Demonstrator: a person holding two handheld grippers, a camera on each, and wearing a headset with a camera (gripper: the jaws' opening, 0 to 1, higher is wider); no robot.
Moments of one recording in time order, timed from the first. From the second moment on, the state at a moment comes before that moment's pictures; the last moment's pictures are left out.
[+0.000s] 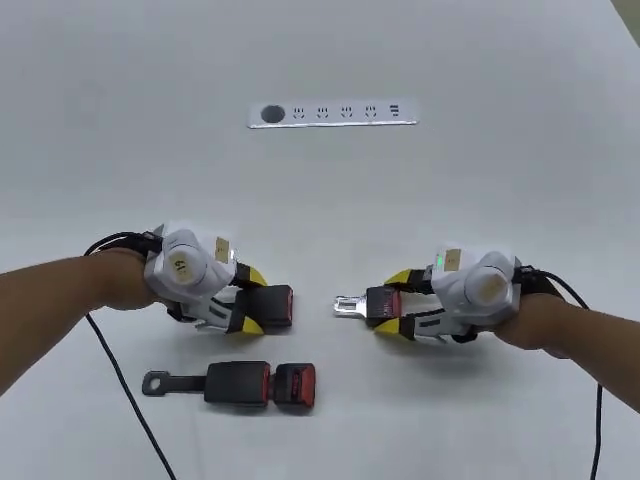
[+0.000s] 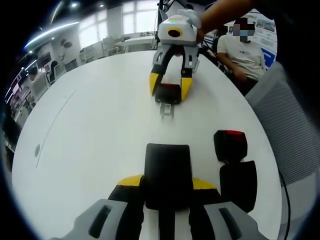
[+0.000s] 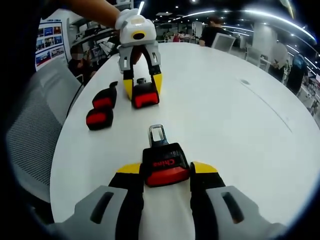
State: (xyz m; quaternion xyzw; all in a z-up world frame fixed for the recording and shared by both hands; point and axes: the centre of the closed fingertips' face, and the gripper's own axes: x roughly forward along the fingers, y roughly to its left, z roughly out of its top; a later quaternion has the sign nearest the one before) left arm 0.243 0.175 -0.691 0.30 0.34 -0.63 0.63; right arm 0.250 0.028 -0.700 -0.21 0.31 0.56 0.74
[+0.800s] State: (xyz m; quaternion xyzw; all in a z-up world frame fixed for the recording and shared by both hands) left arm 0.242 0.174 -0.690 0.30 0.34 -0.63 0.63; right arm 0.238 -0.025 -0.691 -0.21 0.32 0.54 0.75
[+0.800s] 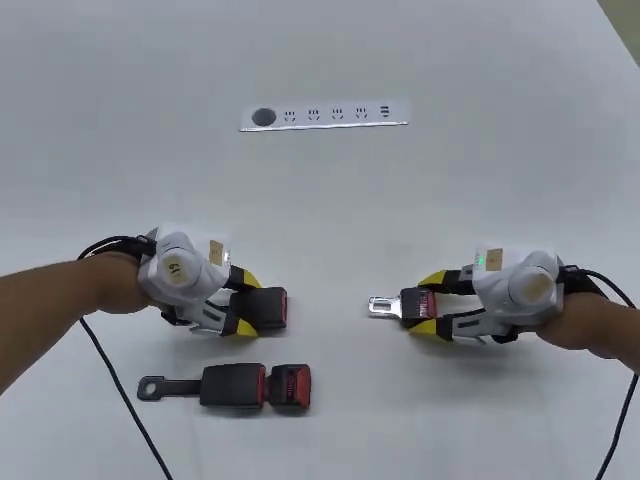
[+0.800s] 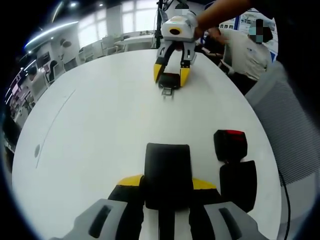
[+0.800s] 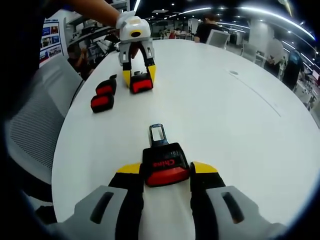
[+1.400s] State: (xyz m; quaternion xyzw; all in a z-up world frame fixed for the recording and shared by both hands) left arm 0.242 0.174 -0.690 0.30 0.35 -0.62 0.63; right arm 0.233 -0.037 -0.688 -0.22 0.32 0.54 0.74
